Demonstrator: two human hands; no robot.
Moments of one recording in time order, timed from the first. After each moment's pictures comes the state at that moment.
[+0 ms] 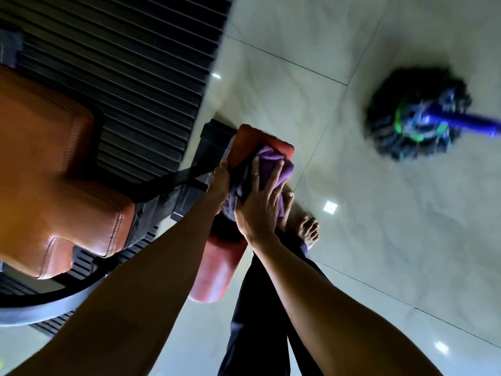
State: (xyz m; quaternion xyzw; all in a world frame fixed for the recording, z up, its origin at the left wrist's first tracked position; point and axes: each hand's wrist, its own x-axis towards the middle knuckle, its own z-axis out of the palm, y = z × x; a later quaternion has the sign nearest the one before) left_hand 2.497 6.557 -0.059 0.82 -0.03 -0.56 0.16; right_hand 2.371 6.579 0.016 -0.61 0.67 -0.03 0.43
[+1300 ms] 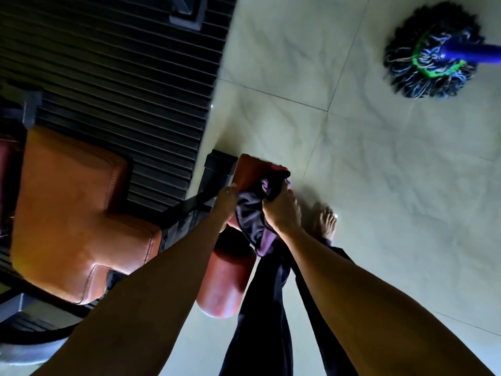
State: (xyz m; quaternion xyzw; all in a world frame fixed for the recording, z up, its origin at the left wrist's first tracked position) left_hand 2.506 6.539 -0.033 0.79 -0.14 -0.59 0.07; right_hand 2.337 6.515 0.036 -0.45 0.74 0.05 0.50
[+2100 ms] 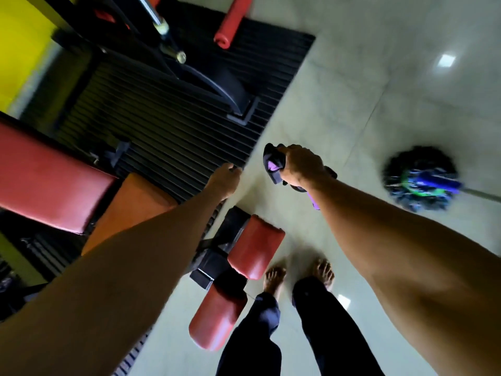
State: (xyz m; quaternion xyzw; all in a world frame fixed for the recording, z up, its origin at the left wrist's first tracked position) left_hand 2.487 6.348 0.248 0.84 -0.34 -0.41 0.07; right_hand 2.301 6.253 0.230 -0.80 0.51 0.09 0.30
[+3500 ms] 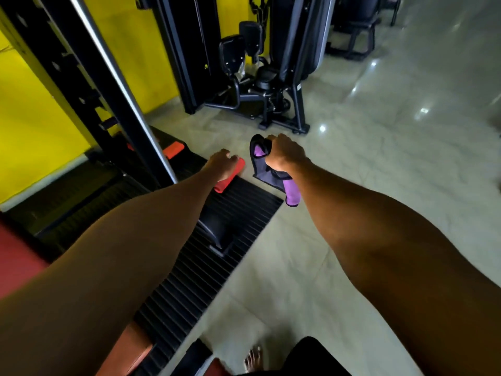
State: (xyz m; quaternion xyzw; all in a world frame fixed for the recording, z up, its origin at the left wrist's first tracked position) left_hand 2.532 5.998 0.647 0.83 -0.45 -0.27 0.21; right_hand 2.355 5.925 0.680 -0.85 0.50 -0.05 0.17
